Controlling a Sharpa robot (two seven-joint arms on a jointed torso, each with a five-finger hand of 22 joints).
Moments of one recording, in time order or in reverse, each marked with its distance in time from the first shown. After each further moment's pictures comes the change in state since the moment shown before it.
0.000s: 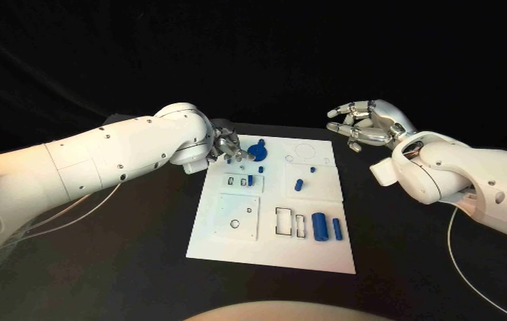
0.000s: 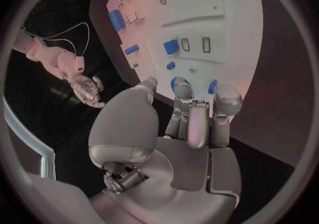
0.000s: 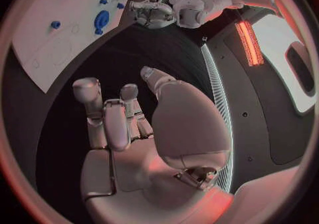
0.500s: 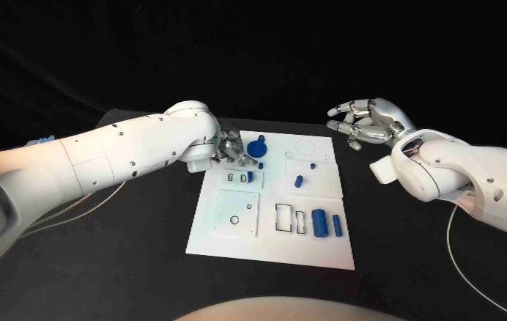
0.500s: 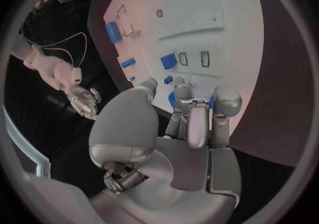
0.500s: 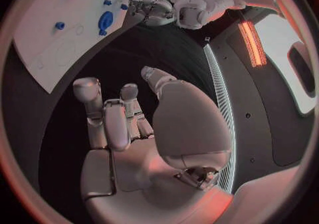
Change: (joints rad) left arm 0.000 0.045 -0.013 -0.029 -0.016 0.091 -0.032; left_hand -0.009 0.009 -0.003 -0.003 0.000 0.000 0.000 0.012 0.009 0.007 0.000 0.017 0.027 0.000 0.000 0.004 0.000 0.000 0.007 0.000 0.008 0.014; right arm -0.004 0.005 -0.001 -0.005 -0.001 -0.005 -0.017; right_hand -0.009 -0.009 0.004 0.004 0.023 0.000 0.000 0.004 -0.003 0.000 0.000 0.000 -0.009 0.000 0.000 0.000 -0.006 0.000 0.000 0.000 -0.009 -0.005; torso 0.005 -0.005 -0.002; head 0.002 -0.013
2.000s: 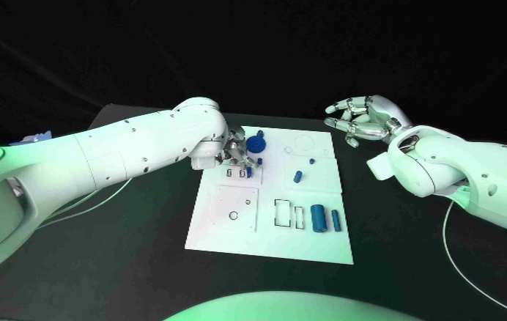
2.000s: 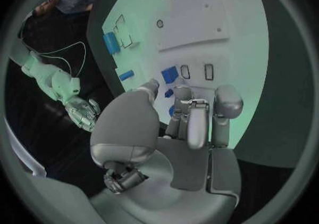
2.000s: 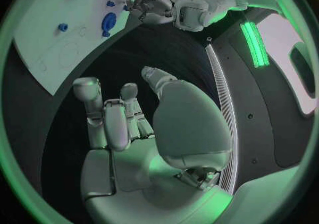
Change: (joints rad) left arm -0.001 0.060 -0.009 -0.046 -0.010 0.098 -0.030; left_hand 0.018 0.017 0.024 -0.001 0.000 -0.004 -0.004 0.011 0.017 0.000 0.000 0.013 0.007 0.004 -0.004 0.013 0.000 -0.015 0.000 0.000 0.016 0.019; right arm -0.007 0.010 -0.001 -0.010 -0.001 -0.002 -0.011; right_hand -0.004 -0.004 0.003 0.003 0.016 -0.007 0.000 0.004 -0.001 -0.009 -0.002 -0.005 -0.018 0.000 0.000 0.000 -0.003 0.000 0.000 0.000 -0.010 -0.005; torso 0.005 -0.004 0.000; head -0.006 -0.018
